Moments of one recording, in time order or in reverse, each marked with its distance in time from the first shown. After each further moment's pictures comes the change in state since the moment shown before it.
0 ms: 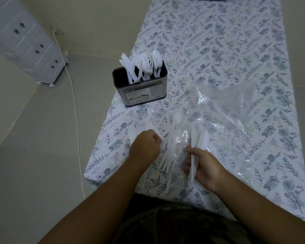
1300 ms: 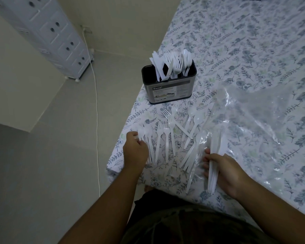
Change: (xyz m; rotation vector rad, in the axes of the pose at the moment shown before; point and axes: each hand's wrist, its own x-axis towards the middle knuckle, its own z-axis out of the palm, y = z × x) left_hand -0.023 -0.082 -0.028 -0.388 0.364 -0.369; right_hand -0.003 0.009 0.013 -0.118 0.003 -0.068
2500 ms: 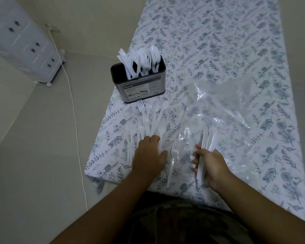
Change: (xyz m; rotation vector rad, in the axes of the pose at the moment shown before) left_hand -0.059 0.027 0.058 0.442 -0.316 0.604; right_hand 0.004 0.010 -0.027 0.103 0.263 -0.057
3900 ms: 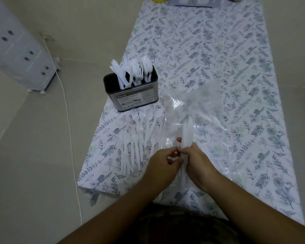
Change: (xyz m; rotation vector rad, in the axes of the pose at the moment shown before) left_hand -0.001 0.056 0.000 -0.637 -0.167 -0.065; right_hand -0.009 -0.021 0.024 -0.102 -0.295 -0.121
